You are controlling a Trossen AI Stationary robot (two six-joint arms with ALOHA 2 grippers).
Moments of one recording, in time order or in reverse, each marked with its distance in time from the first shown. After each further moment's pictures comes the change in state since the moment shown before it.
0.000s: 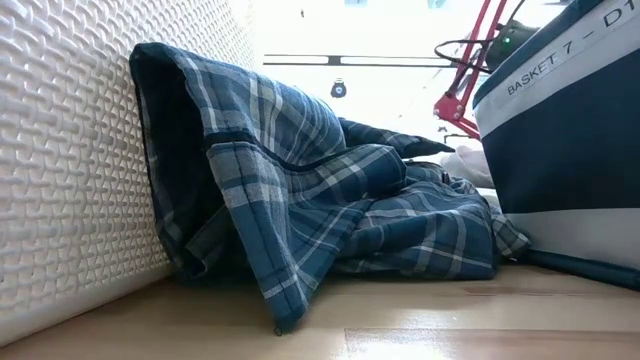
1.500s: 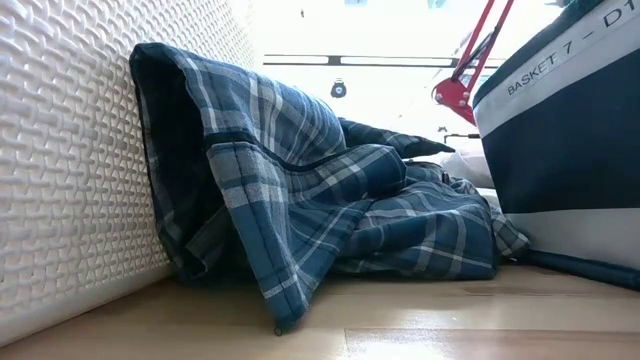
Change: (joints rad) left arm 0.000 0.000 0.000 -0.002 0.000 -0.046; right arm 0.583 -0.620 0.007 -0.173 0.323 0.403
